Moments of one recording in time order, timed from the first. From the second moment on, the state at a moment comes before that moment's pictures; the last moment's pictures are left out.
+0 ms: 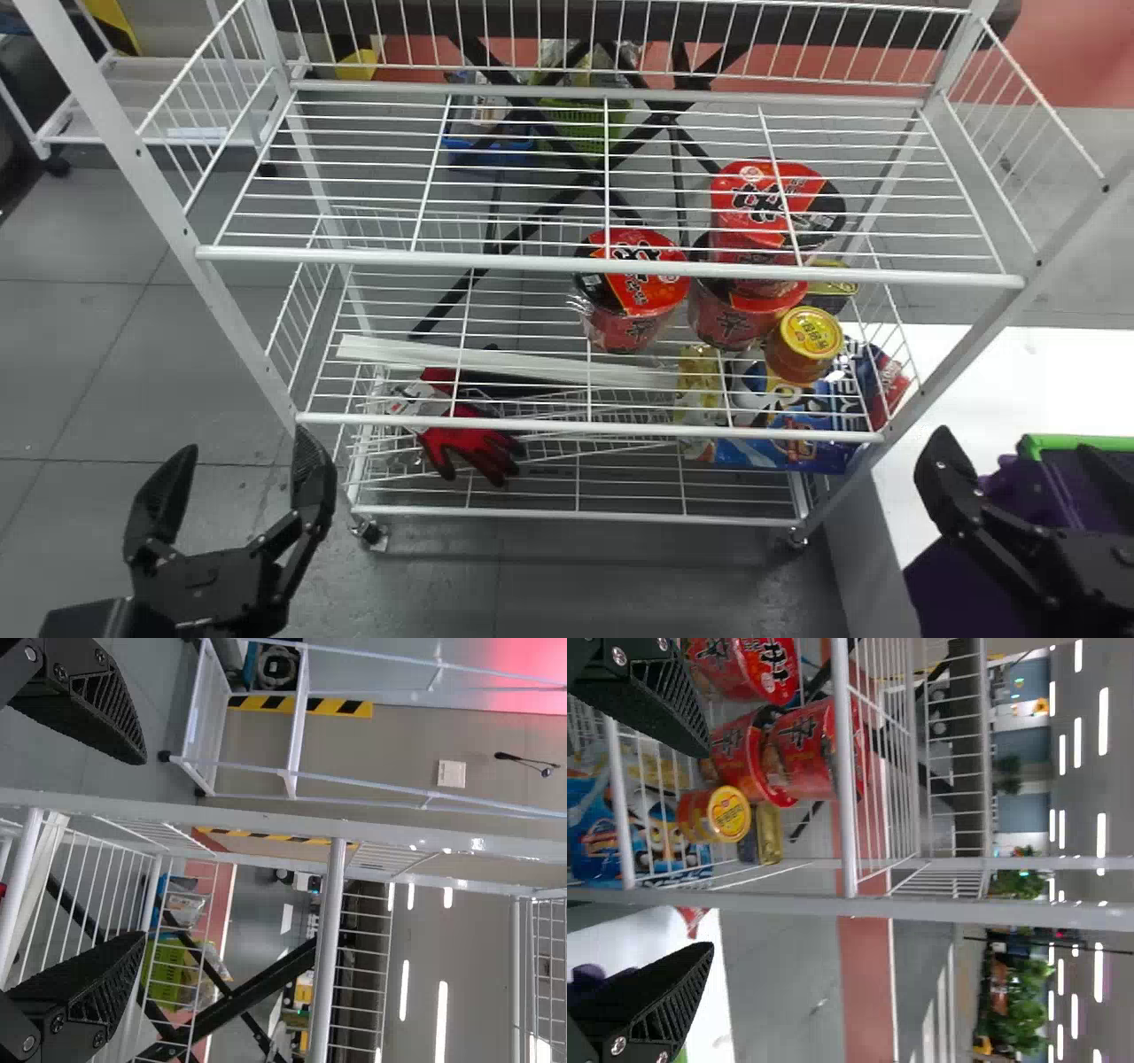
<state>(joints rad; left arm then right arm) 0.65 0.14 -0.07 -1.74 0.18 -0.49 0.20 1.00 -0.35 -0.16 -2.52 -0.42 0.26 -0.33</state>
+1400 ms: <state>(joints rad) 0.62 0.14 -0.12 -1.71 0.18 -0.47 0.19 0.53 -0.18 -1.47 -2.37 -1.24 1.55 0.20</state>
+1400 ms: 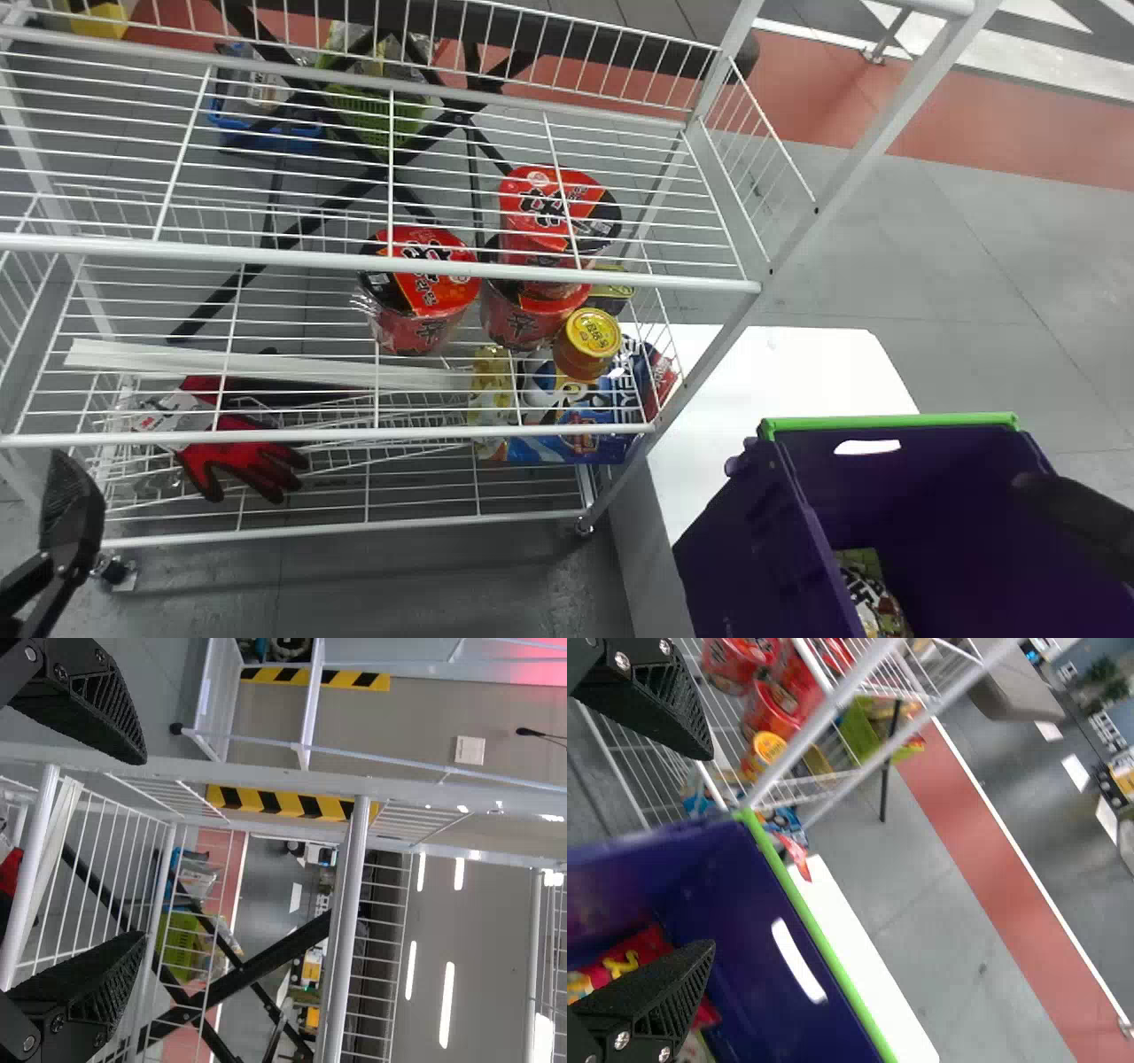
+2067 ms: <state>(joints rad) 0.63 0.14 -0.14 -1.71 0.16 -0.48 0.20 0.56 -0.36 -1.14 -2.01 -0.80 1.55 0.32</state>
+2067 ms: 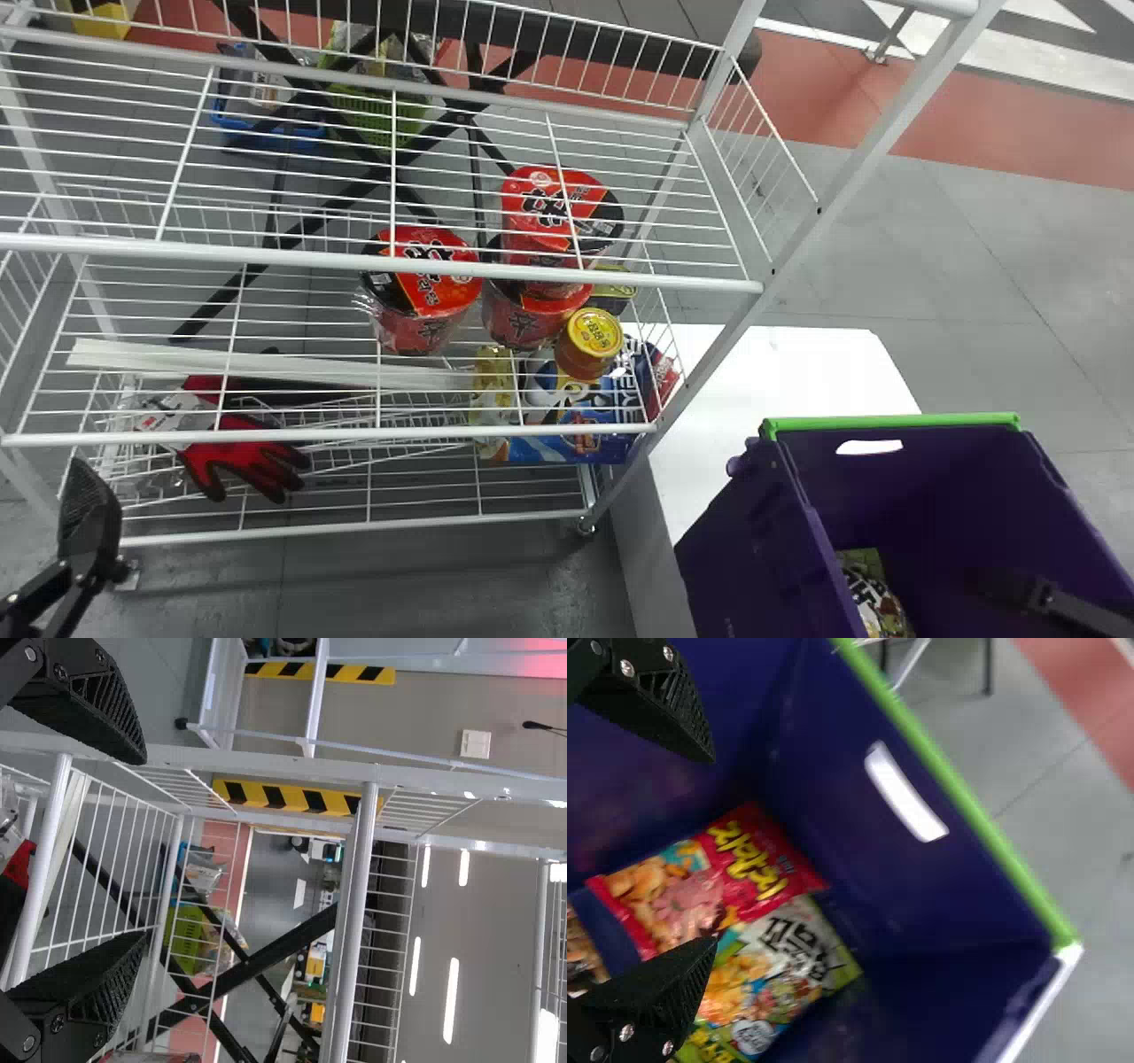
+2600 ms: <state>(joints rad) 0.62 0.15 -0.15 -1.70 0.16 -0.47 0.19 0.46 -0.52 -0.91 -1.61 -0.57 1.55 0.44</state>
